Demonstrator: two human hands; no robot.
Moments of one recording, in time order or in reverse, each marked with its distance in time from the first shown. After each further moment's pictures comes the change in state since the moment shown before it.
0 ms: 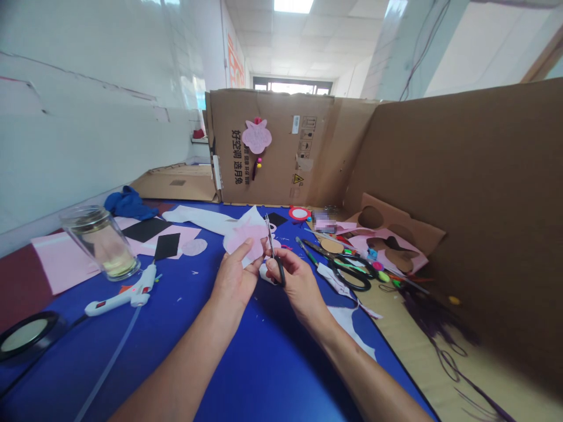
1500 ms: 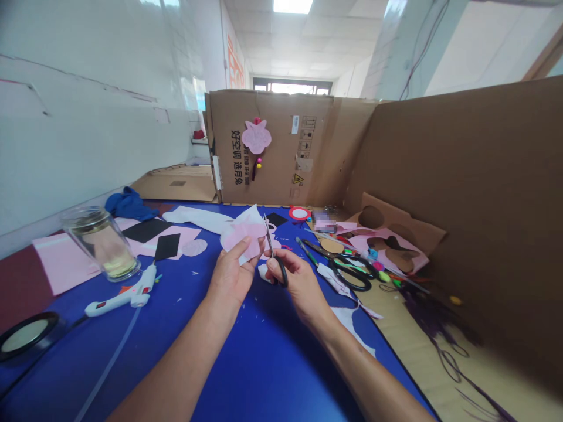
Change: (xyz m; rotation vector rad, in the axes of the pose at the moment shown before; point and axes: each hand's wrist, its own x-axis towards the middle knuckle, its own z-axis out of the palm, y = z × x) left_hand 0.007 0.005 -0.002 -0.013 -0.053 0.023; right_hand 0.002 0.011 -0.011 0.058 -0.098 -0.014
